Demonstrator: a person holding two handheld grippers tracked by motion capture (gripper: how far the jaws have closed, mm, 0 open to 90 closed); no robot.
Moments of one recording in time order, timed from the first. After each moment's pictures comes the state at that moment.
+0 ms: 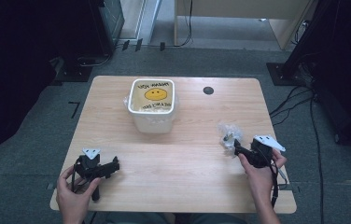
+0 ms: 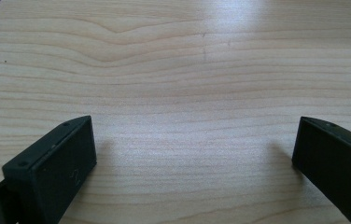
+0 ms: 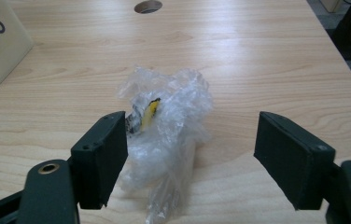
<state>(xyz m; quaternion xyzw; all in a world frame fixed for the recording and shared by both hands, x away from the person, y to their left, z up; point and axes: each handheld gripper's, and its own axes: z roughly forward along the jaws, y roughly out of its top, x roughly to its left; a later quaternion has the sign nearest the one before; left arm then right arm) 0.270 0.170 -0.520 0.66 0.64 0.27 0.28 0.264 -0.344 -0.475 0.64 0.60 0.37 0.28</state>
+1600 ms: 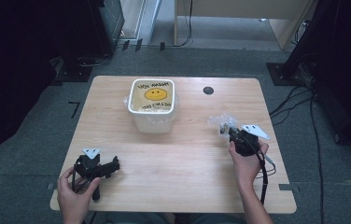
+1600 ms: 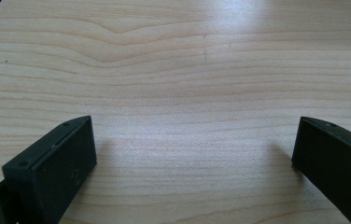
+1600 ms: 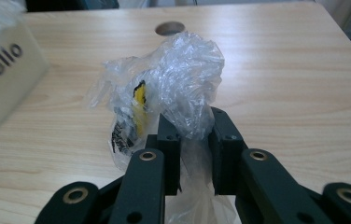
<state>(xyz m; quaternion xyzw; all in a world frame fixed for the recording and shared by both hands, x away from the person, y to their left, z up) 0.270 0.169 -0.520 0.66 0.65 0.27 0.27 0.298 -0.312 -0.468 0.62 0.61 0.40 0.30</state>
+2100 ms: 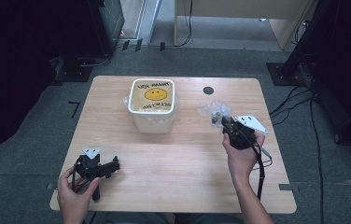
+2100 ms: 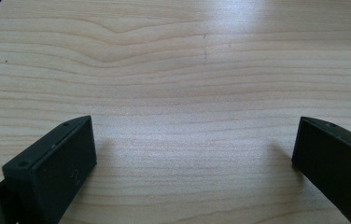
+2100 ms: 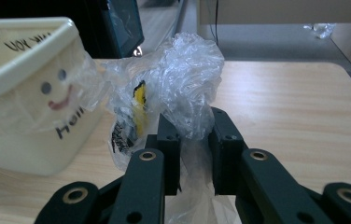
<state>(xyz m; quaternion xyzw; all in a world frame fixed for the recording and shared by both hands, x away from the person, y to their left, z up) 0.270 0.169 -0.520 0.66 0.65 0.27 0.27 0.297 -0.283 -0.414 0.58 0.60 0.45 0.32</state>
